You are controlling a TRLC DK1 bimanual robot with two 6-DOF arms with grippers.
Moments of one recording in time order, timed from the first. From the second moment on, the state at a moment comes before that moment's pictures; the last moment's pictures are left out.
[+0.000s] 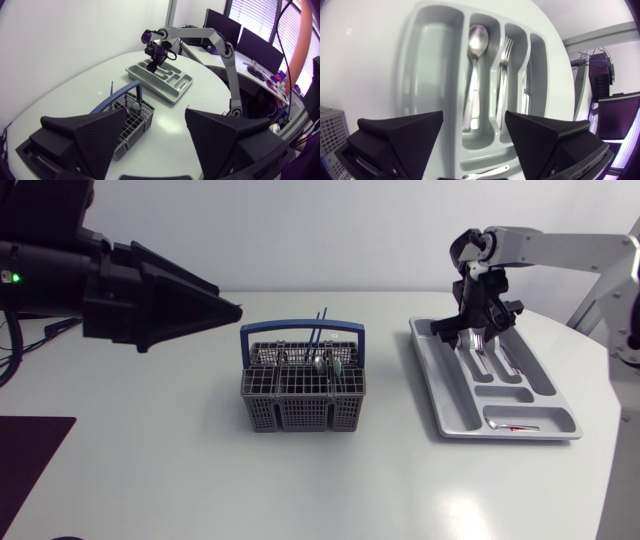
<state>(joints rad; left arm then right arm) -0.36 1.11 1.22 -0.73 0.60 0.23 0.04 2.22 1.91 -0.99 0.34 -0.02</state>
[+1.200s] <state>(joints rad) -0.63 1.33 1.08 -0.45 0.41 0.37 0.55 1.31 0.97 -0.45 -0.04 -0.10</state>
